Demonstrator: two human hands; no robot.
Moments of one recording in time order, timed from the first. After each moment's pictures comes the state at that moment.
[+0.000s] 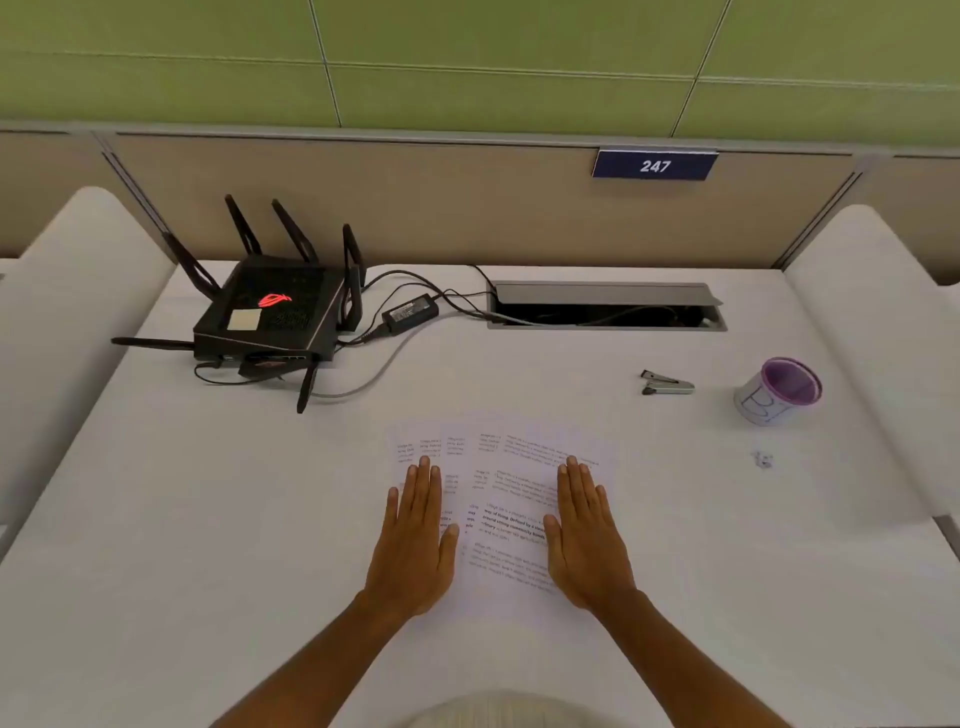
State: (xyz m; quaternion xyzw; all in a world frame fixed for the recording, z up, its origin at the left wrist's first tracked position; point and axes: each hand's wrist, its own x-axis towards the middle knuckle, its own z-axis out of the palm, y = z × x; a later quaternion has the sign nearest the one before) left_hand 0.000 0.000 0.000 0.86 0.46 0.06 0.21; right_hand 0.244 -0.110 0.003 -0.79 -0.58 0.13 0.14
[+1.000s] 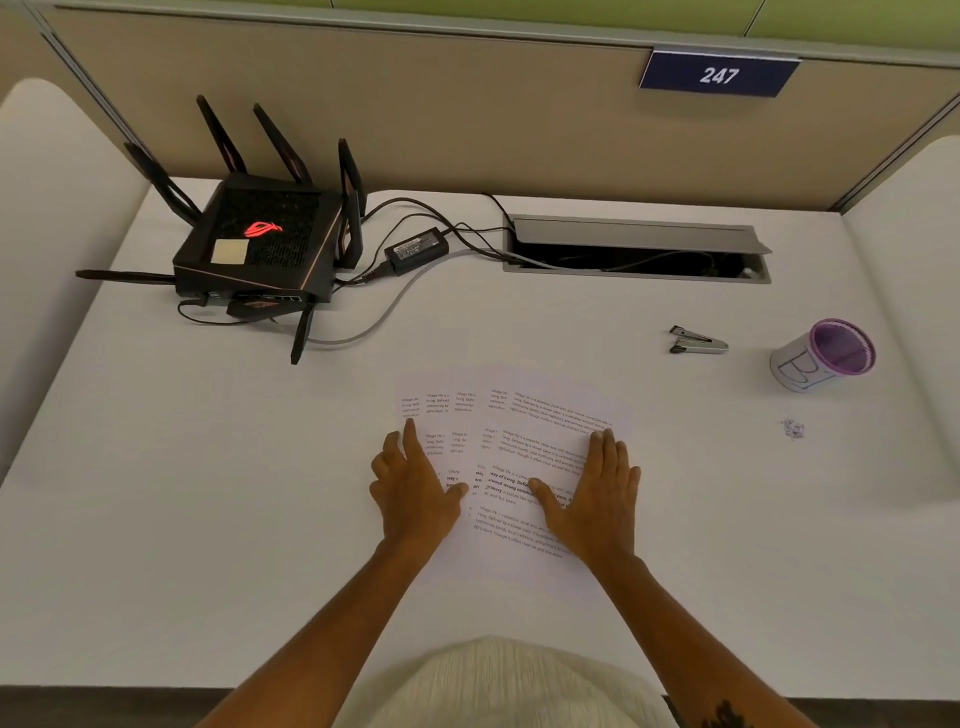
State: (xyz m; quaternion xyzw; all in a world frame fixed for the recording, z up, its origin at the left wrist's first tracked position) left_hand 0.030 0.020 0.018 0.68 0.68 0.02 0.29; right_hand 0.239 -0.089 -0.013 -0.87 -0.45 0.15 0.10
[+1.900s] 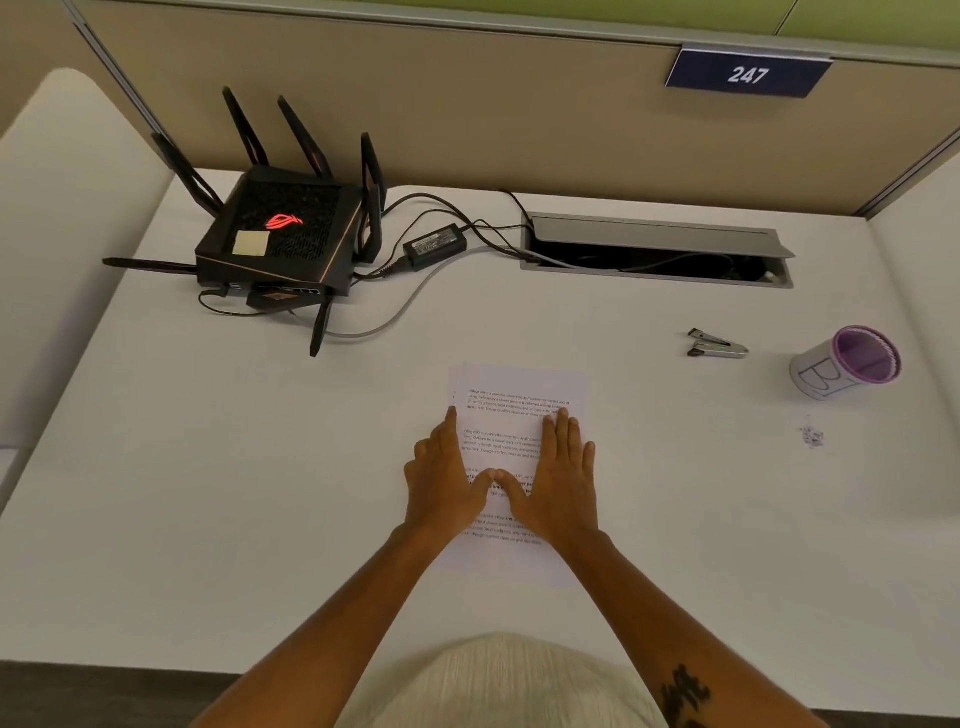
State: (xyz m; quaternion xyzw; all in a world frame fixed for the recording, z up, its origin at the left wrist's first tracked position) left_hand 0.040 0.024 0.023 0.72 0.61 0.03 0.34; right_hand 0.197 -0.043 -0.022 -0.82 -0.53 0.19 0.06
